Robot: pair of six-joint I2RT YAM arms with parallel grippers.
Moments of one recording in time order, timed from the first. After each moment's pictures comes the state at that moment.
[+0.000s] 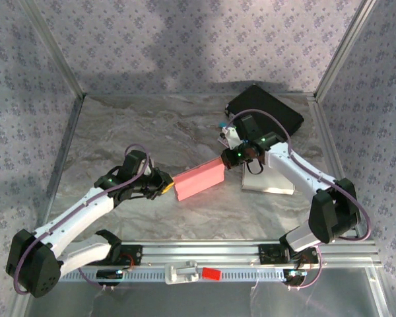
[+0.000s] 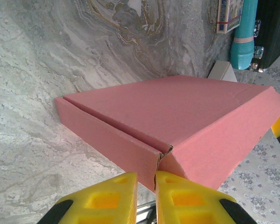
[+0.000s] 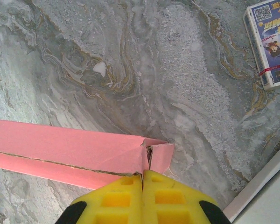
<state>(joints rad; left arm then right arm) -0.58 1.02 0.68 -0.48 0.35 -1.26 0.49 1.49 1.17 -0.70 -0.26 0.05</state>
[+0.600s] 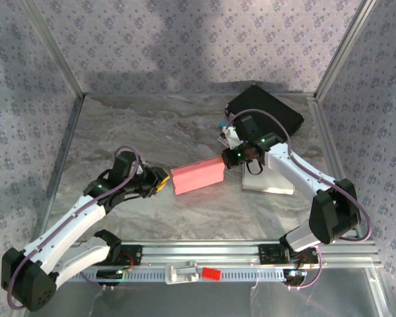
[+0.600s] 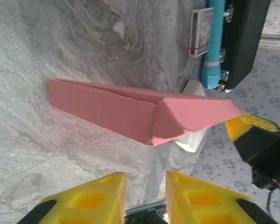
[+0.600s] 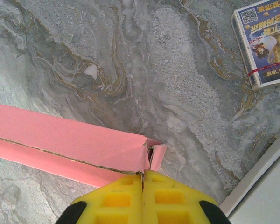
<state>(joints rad) -0.55 0.89 0.68 -0.49 0.30 -1.37 0.51 1.48 1.16 -0.70 -0.21 0.06</state>
